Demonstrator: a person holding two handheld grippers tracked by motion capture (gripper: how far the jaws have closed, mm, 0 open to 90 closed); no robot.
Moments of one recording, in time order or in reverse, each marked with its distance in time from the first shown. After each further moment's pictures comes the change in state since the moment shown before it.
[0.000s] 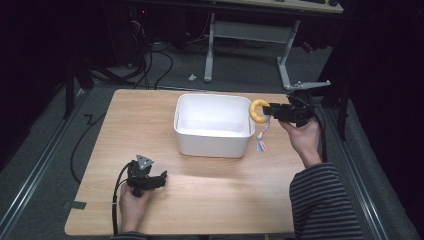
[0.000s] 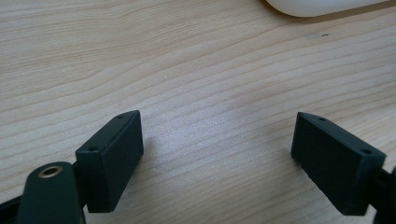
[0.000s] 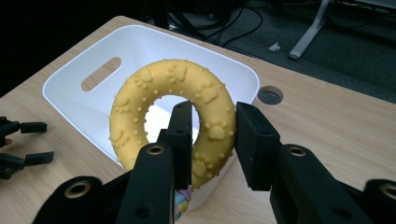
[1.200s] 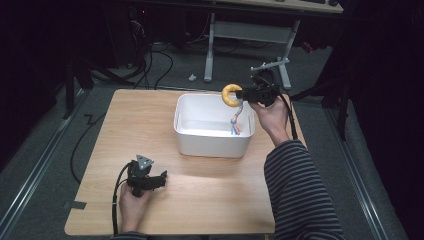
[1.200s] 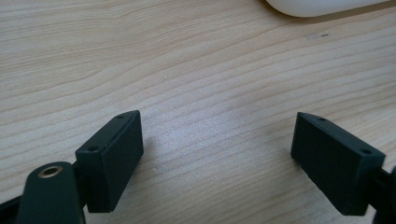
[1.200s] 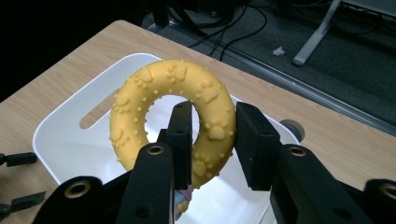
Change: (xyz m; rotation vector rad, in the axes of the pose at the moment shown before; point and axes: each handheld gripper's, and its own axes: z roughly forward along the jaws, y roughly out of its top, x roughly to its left) left arm 0.000 0.000 0.000 0.000 -0.002 0.000; right arm 0.035 0.059 0.066 0.042 -0.026 -0.048
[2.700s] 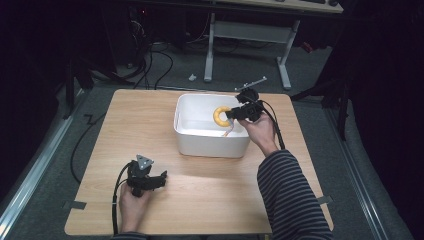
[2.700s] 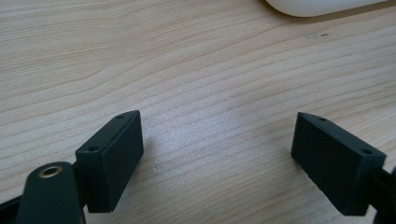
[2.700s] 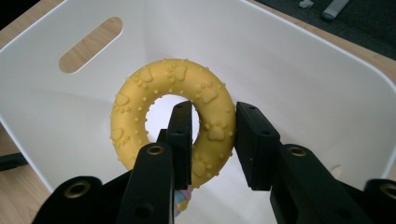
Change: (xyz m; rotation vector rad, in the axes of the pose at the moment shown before) left arm 0.000 0.000 0.000 0.000 0.000 0.001; right arm 0.011 -0.038 0.055 0.179 0.061 -0.019
